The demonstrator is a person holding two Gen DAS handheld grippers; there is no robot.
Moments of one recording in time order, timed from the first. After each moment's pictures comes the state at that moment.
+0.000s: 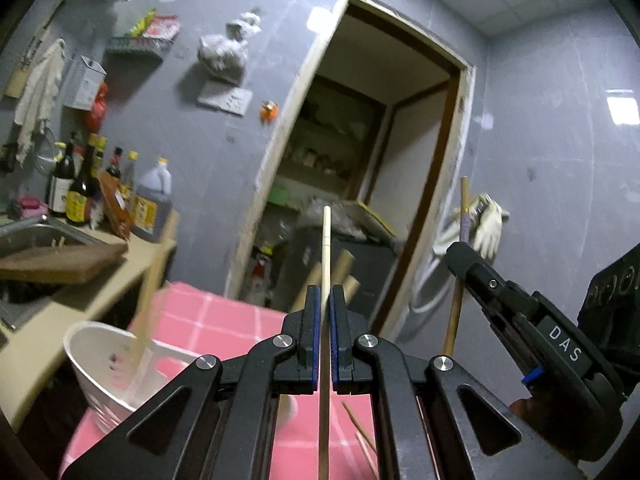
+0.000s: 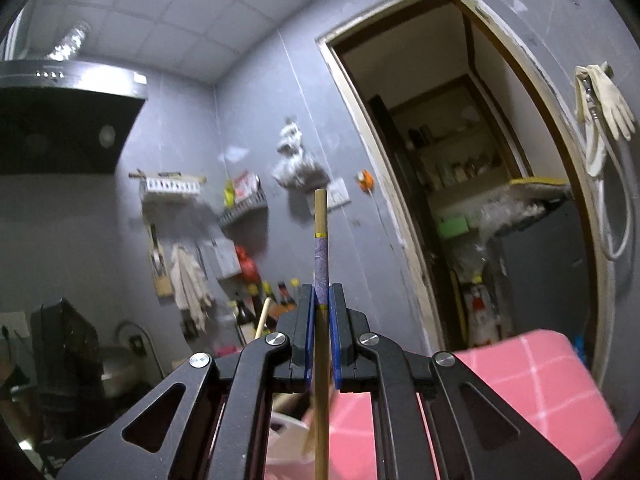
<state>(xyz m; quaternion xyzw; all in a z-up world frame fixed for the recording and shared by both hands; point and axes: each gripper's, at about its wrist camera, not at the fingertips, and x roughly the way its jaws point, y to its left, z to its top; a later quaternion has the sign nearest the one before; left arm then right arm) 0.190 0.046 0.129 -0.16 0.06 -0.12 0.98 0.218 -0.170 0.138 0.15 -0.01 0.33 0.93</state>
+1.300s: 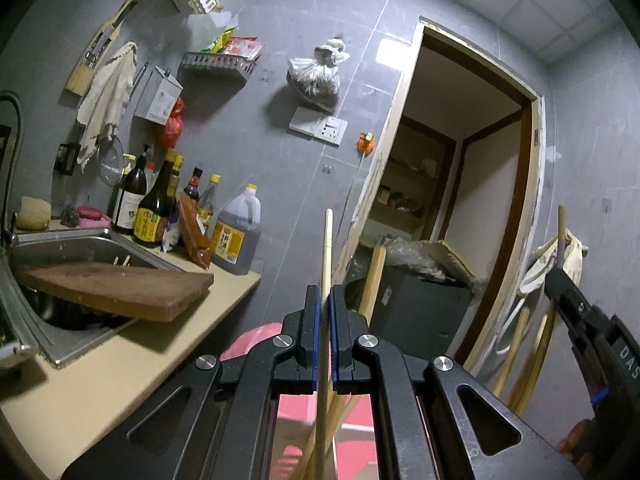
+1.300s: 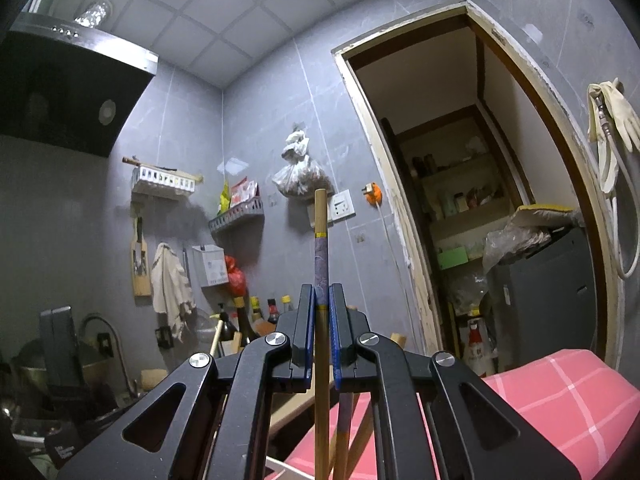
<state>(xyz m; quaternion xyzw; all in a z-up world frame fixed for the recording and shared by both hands) 0.239 0.160 0.077 -0.17 0.02 0.00 0.98 0.249 -0.102 0.102 0.12 -0.07 0.30 0.94</state>
